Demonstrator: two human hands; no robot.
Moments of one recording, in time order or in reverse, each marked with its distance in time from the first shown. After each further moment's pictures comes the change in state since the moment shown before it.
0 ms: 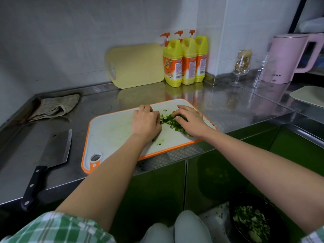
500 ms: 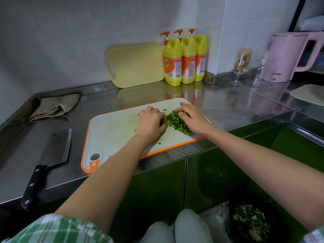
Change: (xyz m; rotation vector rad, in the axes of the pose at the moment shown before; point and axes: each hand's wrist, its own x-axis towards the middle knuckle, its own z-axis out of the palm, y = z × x) left_hand 0.000 0.008 0.007 -0.086 0.020 0.132; right_hand 0.005 0.015 0.000 0.131 0.043 -0.025
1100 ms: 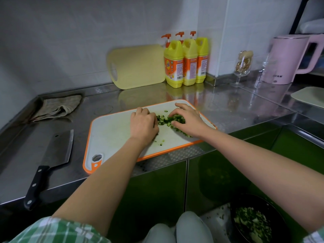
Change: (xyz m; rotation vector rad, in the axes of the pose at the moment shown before) left_hand -0.009 -0.016 -0.005 0.118 0.020 -0.146; right_hand -0.004 -0.026 0.000 -0.181 -0.059 -0.076
